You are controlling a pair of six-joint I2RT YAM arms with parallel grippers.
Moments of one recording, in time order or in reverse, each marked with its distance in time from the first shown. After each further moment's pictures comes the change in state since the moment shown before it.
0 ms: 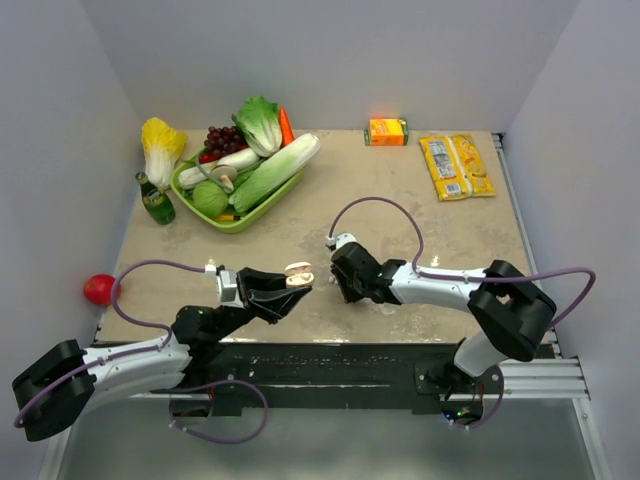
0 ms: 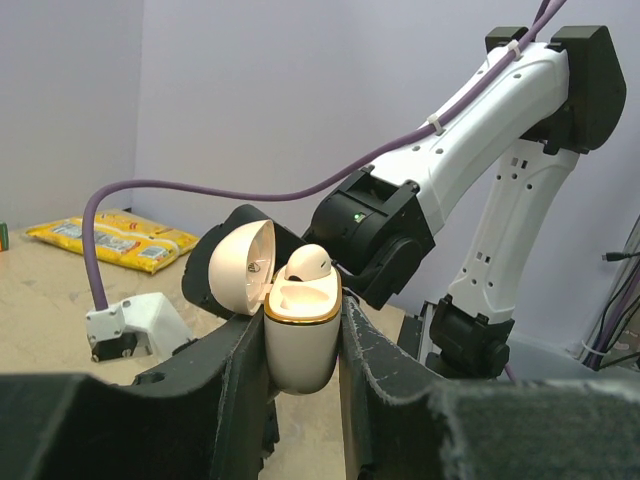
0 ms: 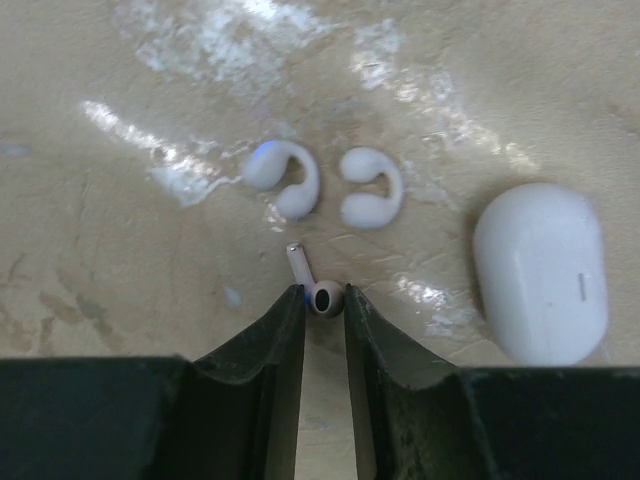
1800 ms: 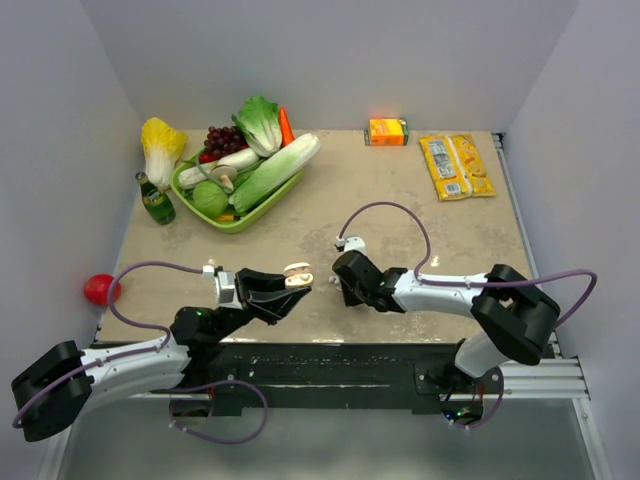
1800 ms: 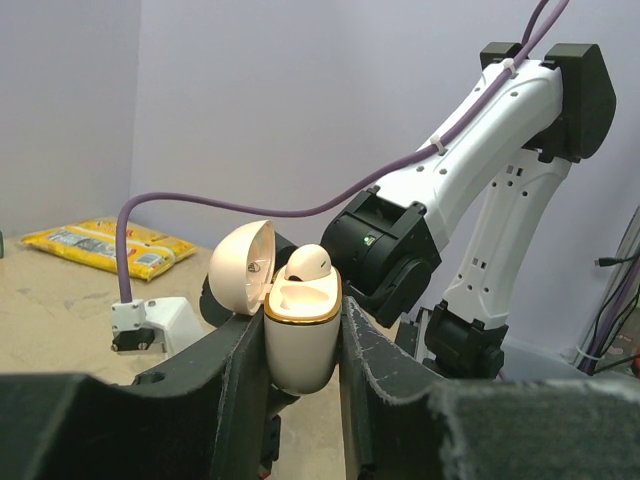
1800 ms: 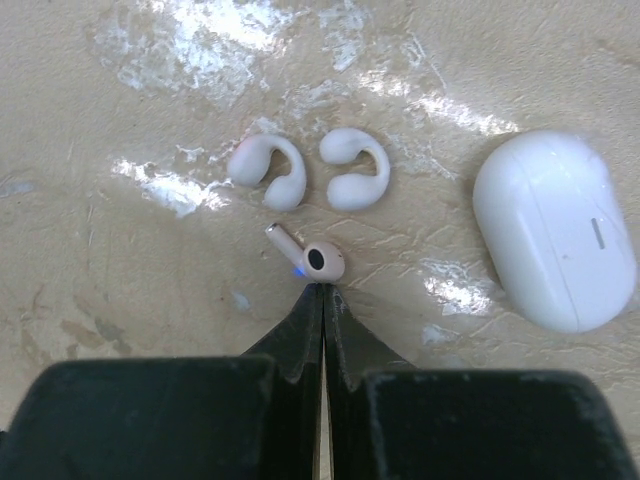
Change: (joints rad) left arm -0.011 -0.017 0.000 0.000 -0.007 0.000; right arm 0.051 -0.026 -0.057 0.048 0.082 0.186
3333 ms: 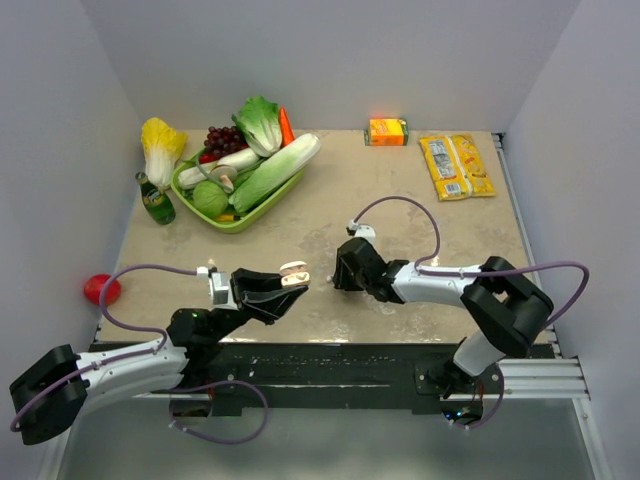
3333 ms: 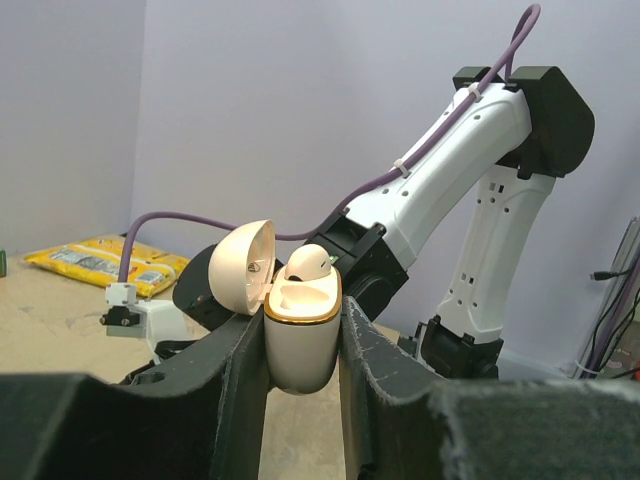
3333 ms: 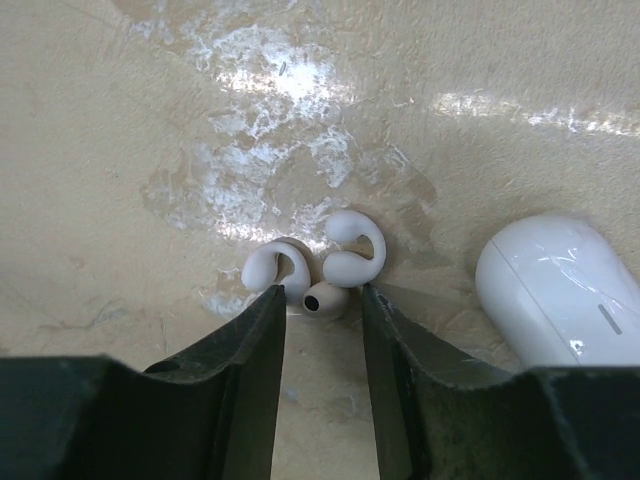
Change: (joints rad) left arm 0.000 -0.039 0.000 0.000 -0.008 0.000; right arm -0.100 0.050 0.006 0.159 -0.051 0.187
